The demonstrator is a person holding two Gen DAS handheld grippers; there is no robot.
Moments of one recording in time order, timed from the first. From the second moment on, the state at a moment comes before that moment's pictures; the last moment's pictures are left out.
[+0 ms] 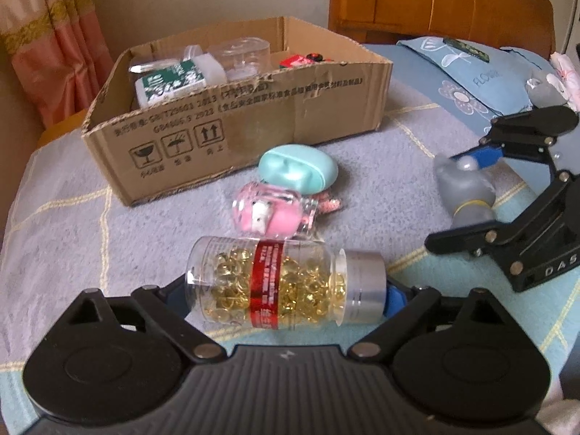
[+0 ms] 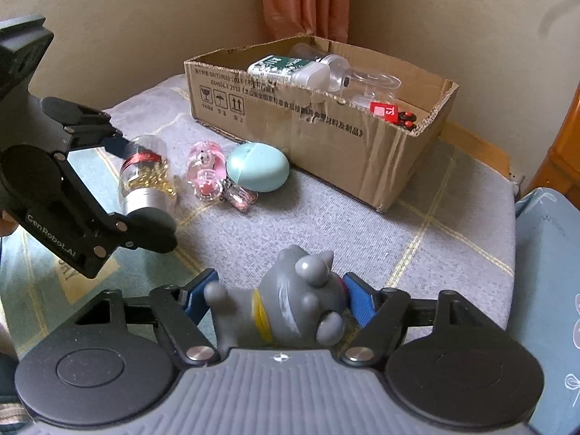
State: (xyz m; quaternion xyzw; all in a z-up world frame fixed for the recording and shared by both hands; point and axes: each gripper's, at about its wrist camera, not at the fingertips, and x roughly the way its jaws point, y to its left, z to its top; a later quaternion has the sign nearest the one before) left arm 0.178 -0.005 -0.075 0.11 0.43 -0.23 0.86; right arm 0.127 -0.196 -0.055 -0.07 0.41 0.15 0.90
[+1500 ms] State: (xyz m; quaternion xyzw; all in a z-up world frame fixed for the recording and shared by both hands) left arm 0.181 0.026 -0.013 0.17 0.41 -0.29 0.85; right arm 0.111 -0.216 -0.047 -0.10 0.49 0.13 0.85
